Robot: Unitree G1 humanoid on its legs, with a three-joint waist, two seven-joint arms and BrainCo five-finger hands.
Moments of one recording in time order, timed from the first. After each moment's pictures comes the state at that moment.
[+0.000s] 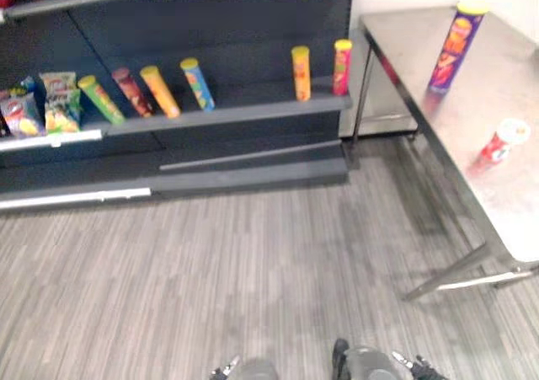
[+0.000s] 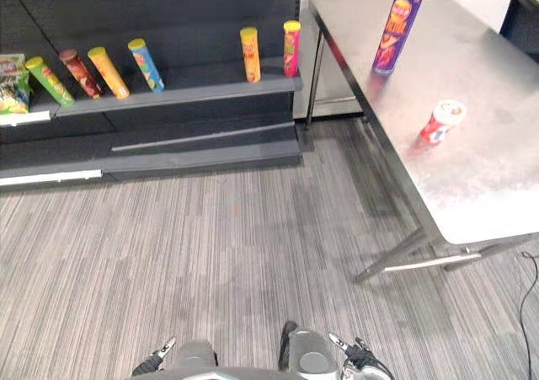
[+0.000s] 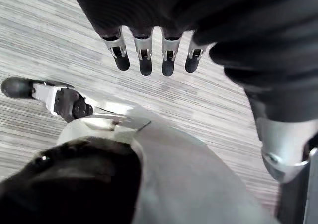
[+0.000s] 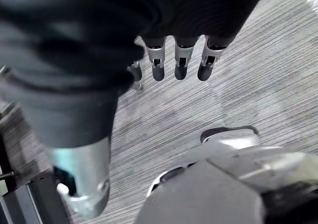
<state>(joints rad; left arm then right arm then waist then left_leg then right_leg) 0.11 0.08 0.20 1.15 -0.17 -0.10 0.04 0.07 -0.13 -0.25 1.16 0.21 -0.10 0.04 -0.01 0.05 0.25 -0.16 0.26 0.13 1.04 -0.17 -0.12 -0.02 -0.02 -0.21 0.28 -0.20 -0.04</state>
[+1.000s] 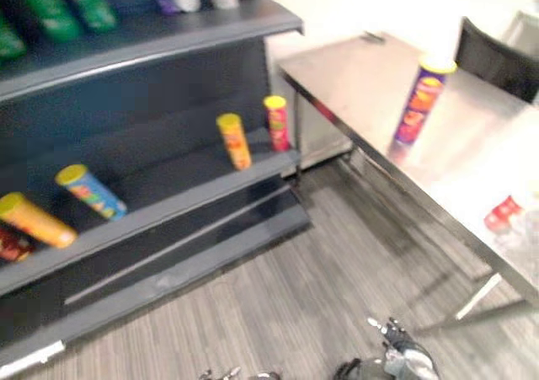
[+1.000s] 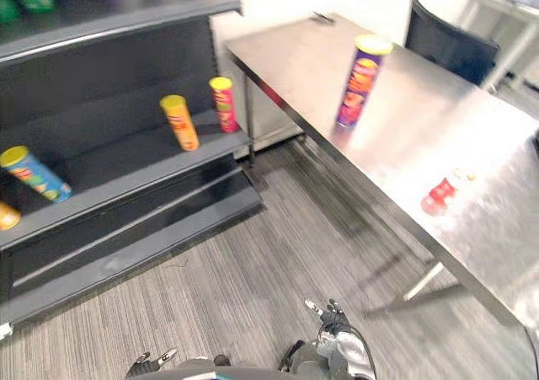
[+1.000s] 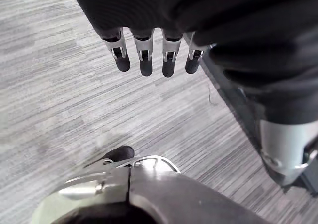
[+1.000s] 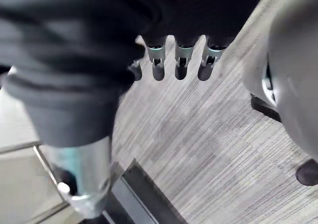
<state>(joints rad) 0.11 0.11 0.05 1.20 0.02 -0.12 0.18 -0.02 -0.07 -0.10 1.07 0.29 -0.14 0.03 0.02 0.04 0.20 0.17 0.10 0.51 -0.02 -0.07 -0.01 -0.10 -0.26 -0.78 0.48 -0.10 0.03</state>
